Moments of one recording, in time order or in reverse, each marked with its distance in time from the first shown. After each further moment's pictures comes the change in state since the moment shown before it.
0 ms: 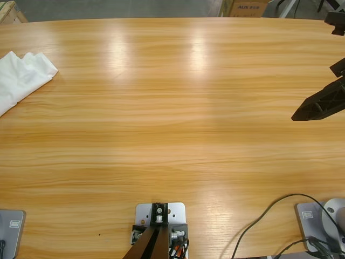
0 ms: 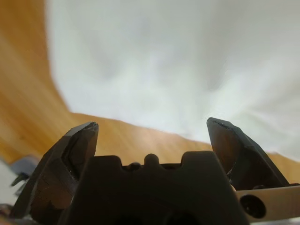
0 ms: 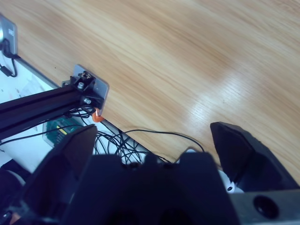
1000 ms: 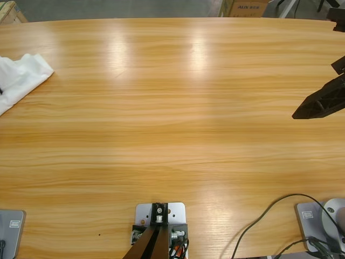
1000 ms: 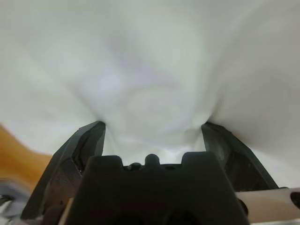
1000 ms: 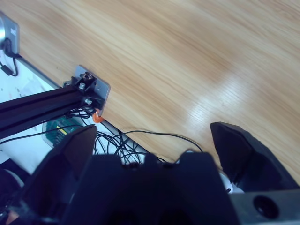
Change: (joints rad) arm 0 0.166 0.105 0.096 -0.139 -0.066 0.108; arm 1 0.003 -0.003 -0.011 0.000 0.002 -0.010
